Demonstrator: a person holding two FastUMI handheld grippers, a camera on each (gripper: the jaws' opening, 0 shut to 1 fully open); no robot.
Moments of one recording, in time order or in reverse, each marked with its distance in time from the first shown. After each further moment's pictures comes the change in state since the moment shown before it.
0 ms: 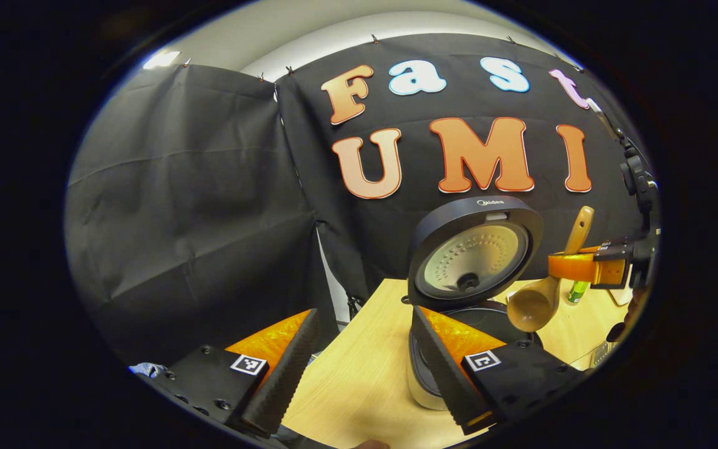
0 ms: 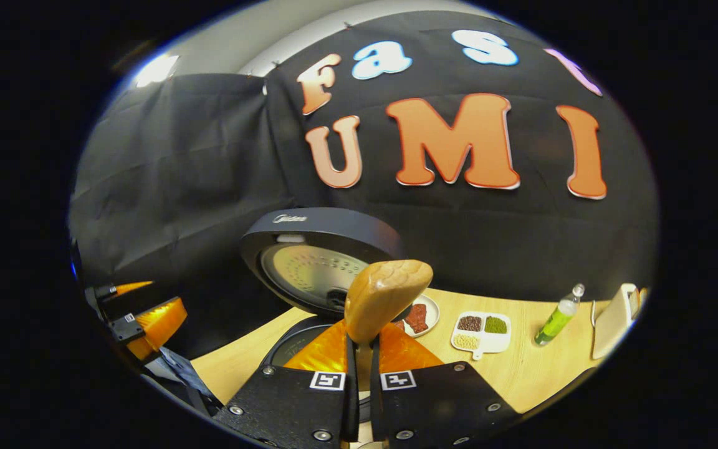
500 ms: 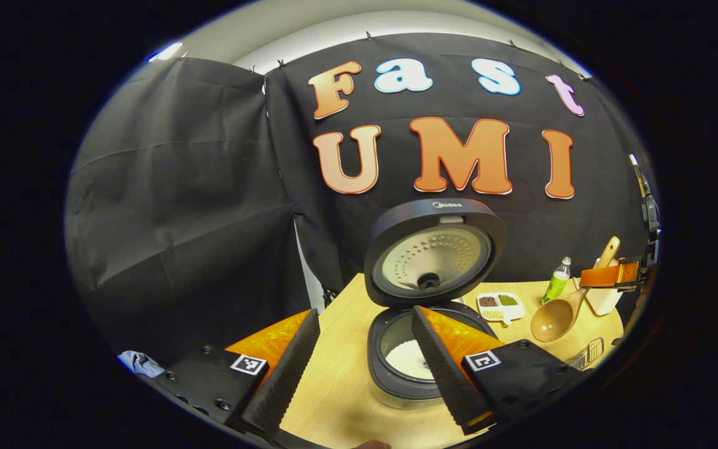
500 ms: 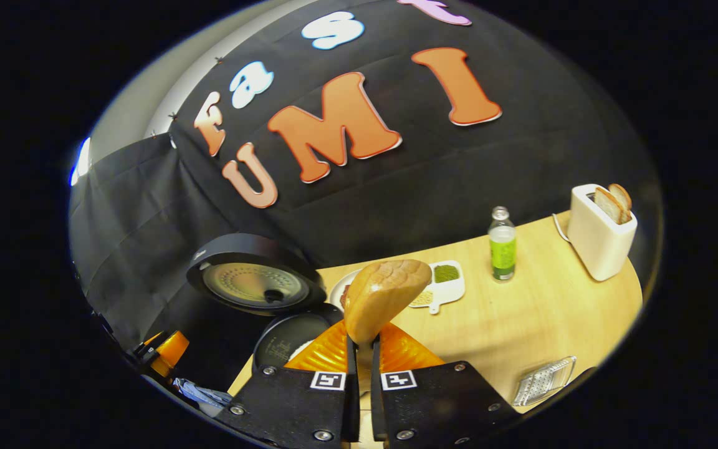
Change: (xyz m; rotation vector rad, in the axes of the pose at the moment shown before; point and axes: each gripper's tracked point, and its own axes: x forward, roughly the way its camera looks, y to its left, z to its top) left arm -0.018 -0.049 -0.004 -0.038 0.041 -0.089; right arm -0.081 -0.133 -0.046 0.384 0.060 -0.184
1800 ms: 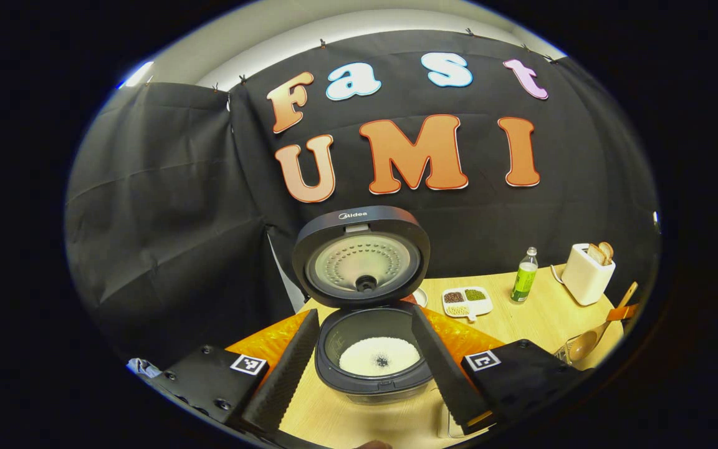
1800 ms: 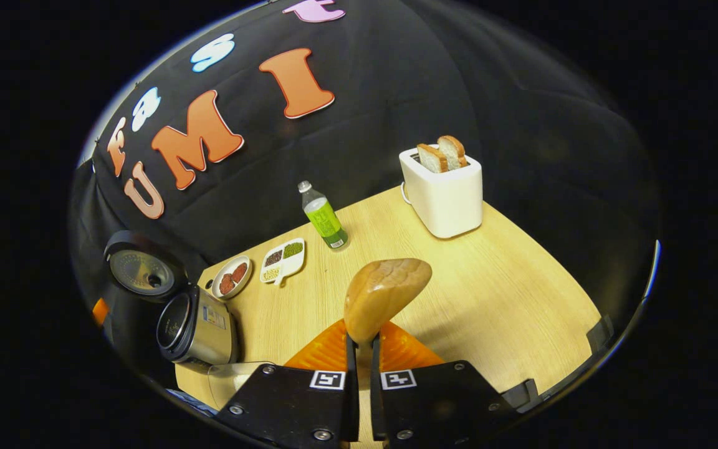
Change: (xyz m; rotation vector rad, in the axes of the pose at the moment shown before) left arm -0.038 -0.093 0.020 0.096 -0.025 -0.065; right arm -0.104 -0.218 -0.070 0.128 0.035 -0.396
